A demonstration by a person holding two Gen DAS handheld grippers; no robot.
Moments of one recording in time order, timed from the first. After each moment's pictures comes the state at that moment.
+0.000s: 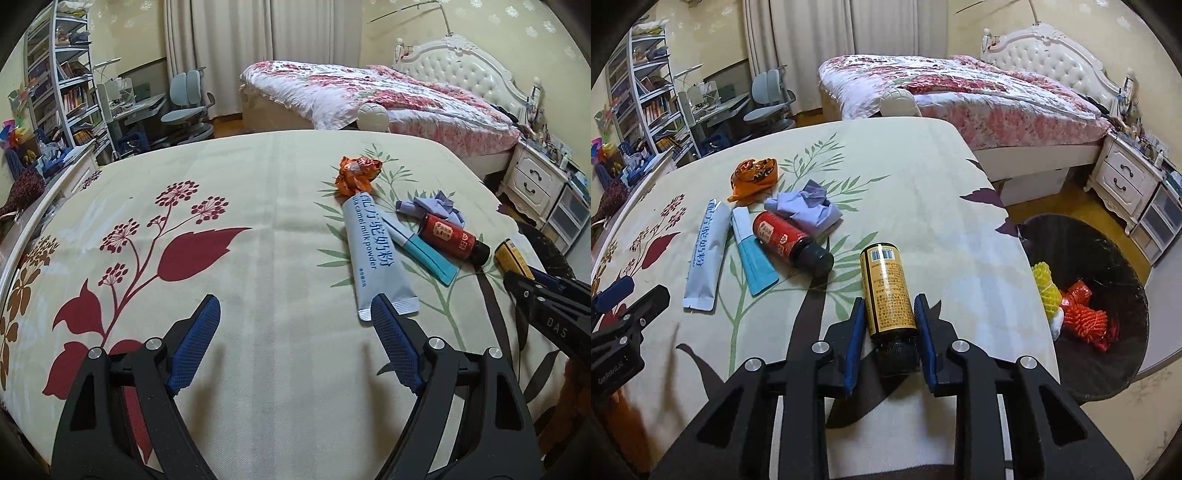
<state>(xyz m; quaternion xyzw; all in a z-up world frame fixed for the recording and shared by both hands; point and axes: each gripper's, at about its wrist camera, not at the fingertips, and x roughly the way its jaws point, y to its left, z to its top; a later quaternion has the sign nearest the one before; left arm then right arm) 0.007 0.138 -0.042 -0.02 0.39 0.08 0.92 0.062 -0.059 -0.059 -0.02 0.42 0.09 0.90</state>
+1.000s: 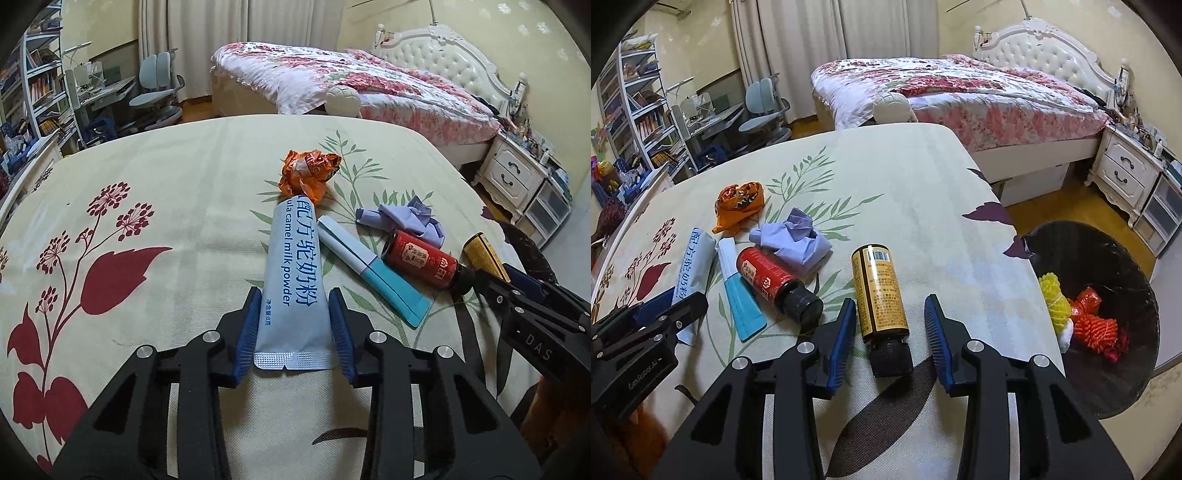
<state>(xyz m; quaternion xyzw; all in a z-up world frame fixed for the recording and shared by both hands) 0.058 0.119 -0.056 -0.05 0.42 0.02 0.91 0.080 -0.062 -0.058 0.01 0.42 0.09 0.90</state>
